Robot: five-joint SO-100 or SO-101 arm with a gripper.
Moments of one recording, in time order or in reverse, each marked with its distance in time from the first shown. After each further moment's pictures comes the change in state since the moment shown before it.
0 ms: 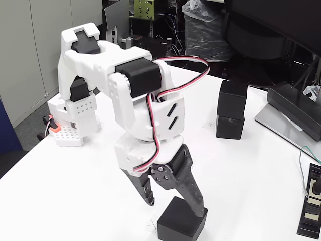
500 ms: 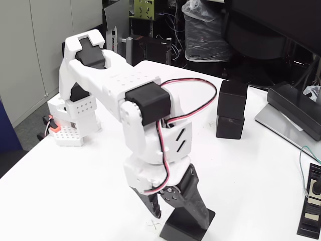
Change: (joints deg) arm -0.4 -9.0 -1.3 -3.7 0.0
